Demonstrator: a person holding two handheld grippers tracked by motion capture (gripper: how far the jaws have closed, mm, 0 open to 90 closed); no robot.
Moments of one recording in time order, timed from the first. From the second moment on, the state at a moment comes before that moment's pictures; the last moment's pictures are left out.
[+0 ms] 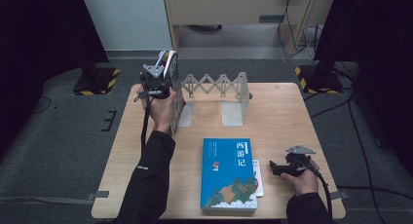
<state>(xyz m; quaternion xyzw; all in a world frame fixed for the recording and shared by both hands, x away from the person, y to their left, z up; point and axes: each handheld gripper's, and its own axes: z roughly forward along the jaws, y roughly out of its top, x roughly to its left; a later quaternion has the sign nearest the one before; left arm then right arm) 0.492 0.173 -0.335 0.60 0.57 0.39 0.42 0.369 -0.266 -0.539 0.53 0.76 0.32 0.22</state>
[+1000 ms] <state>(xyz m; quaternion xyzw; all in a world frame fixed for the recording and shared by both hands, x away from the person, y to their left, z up) 0.465 0.187 -0.340 0.62 0.55 0.35 0.43 0.369 -0.266 -0.539 0.53 0.76 0.32 0.22</state>
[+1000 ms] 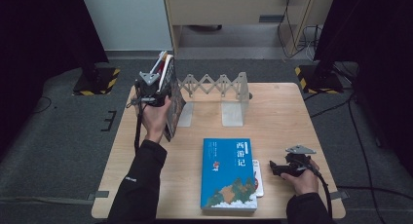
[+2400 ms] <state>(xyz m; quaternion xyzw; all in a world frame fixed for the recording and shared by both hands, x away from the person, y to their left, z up) 0.376 0.231 -0.355 0.62 0.46 0.34 0.54 0.369 -0.266 -0.539 0.53 0.75 0.32 0.22</state>
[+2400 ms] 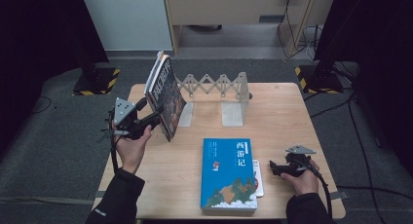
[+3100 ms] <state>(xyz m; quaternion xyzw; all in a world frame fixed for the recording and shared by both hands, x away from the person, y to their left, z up) 0.357 0.227 -0.404 0.66 0.47 0.28 0.52 0.370 -0.266 -0.539 0.53 0.76 0.32 0.21</state>
